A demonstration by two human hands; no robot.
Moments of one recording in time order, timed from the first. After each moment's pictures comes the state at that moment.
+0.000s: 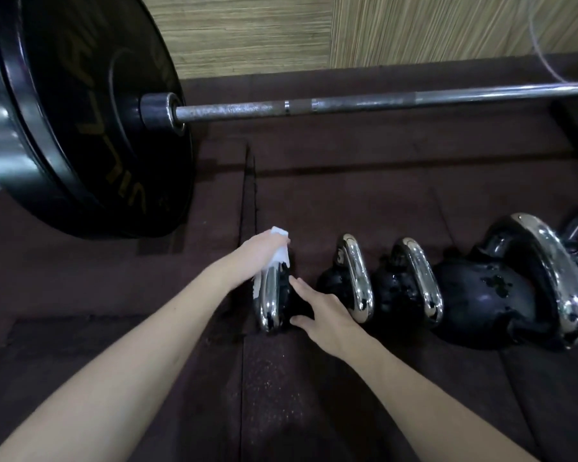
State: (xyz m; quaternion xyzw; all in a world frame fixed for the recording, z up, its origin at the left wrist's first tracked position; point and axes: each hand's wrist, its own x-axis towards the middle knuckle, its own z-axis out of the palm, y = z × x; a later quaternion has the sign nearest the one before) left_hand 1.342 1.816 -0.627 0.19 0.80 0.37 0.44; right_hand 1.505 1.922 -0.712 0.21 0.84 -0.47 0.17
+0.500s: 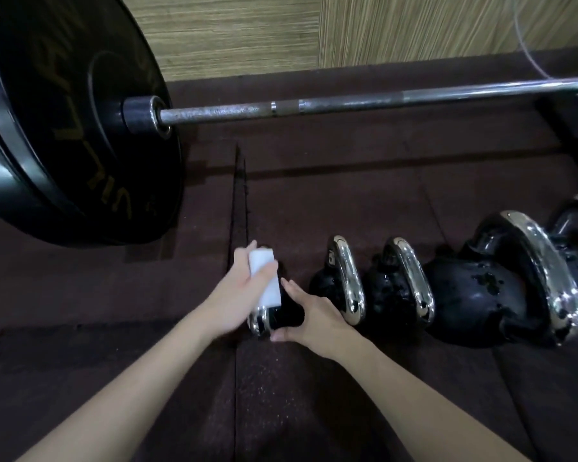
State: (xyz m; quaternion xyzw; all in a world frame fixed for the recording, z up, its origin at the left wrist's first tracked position) left_hand 1.379 1.779 -0.644 0.20 0.81 0.43 0.36; right_hand 1.505 1.922 -0.706 0.21 0.82 -0.50 0.17
